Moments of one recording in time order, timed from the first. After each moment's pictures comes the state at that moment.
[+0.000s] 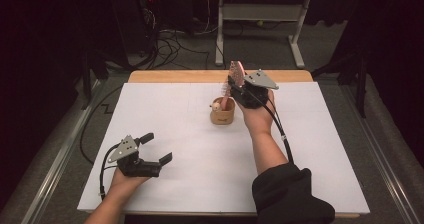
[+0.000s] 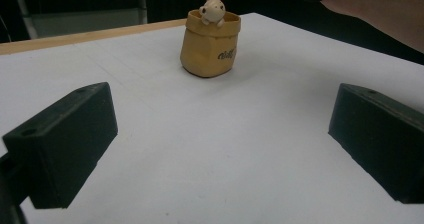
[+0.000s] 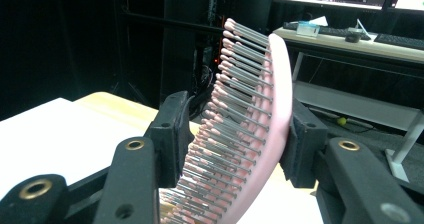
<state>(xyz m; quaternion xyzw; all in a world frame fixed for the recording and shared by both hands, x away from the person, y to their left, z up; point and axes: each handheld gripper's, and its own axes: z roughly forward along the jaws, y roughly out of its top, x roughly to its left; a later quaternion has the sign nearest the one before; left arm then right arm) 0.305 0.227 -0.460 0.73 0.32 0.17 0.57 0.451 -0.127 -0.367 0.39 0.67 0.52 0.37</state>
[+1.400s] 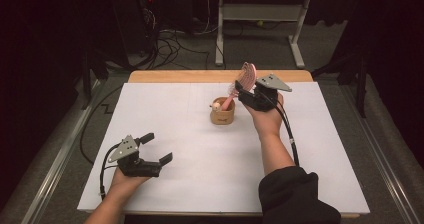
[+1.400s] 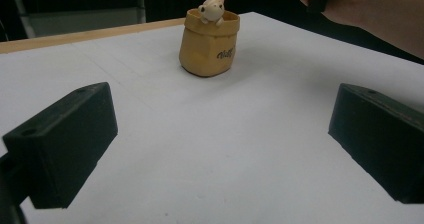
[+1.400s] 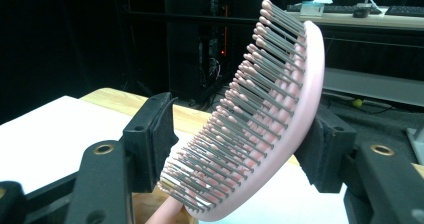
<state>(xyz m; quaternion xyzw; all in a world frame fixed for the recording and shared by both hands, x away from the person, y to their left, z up) 0.306 0.227 -0.460 0.74 0.32 0.16 0.57 0.455 -0.158 -0.382 0.42 0.66 0.53 0.33</state>
